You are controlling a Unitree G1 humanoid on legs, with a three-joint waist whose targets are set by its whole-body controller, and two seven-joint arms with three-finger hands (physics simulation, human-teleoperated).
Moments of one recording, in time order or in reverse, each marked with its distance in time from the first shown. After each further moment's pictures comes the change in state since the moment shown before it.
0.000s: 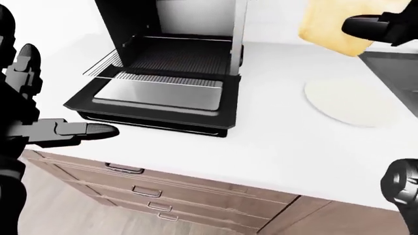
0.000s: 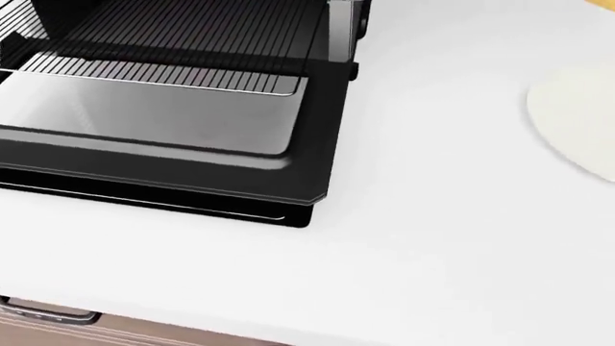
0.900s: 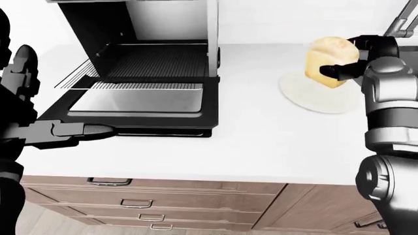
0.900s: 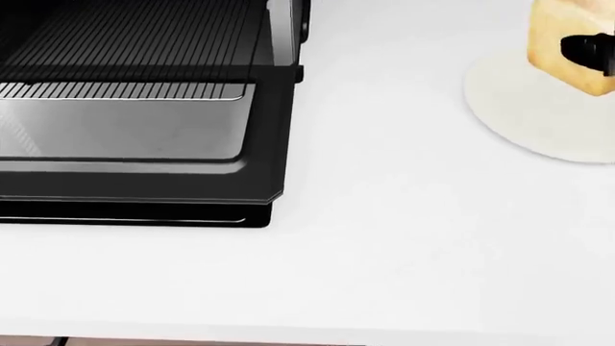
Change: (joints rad) left arm 0.018 -0.002 0.025 0.000 -0.049 -0.015 0.035; right arm -0.029 0.141 0.049 1.001 -0.446 -0.683 -0.286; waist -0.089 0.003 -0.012
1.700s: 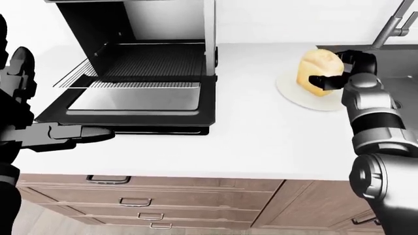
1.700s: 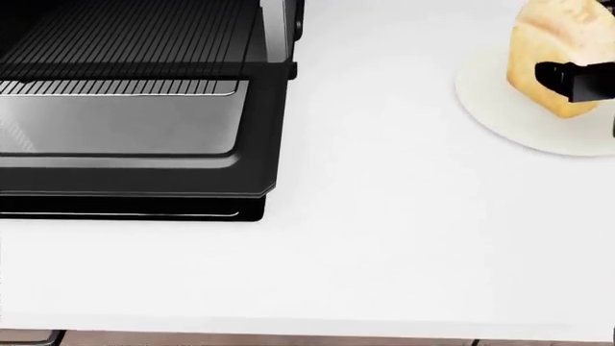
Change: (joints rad) left arm 0.009 0.007 0.015 -0.014 0.010 0.017 -0.019; right arm -0.020 0.039 0.014 0.283 0.091 -0.243 -0.144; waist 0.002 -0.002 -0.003
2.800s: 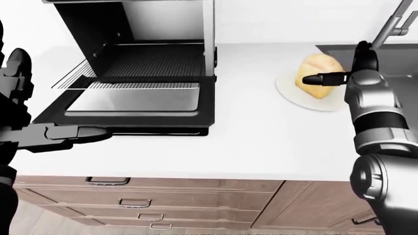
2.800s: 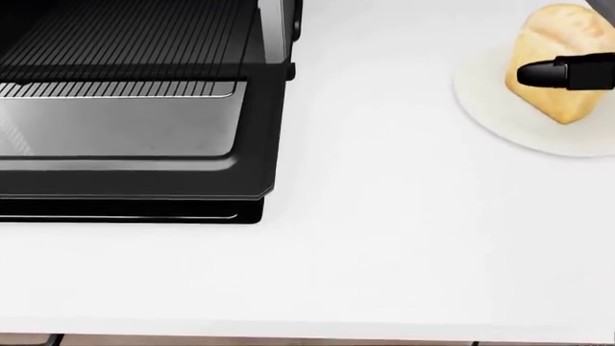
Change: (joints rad) left arm 0.013 0.002 0.018 0.014 -0.006 -0.017 -0.004; right arm 0.009 -0.005 0.002 -0.064 -0.020 0.040 0.056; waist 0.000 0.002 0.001
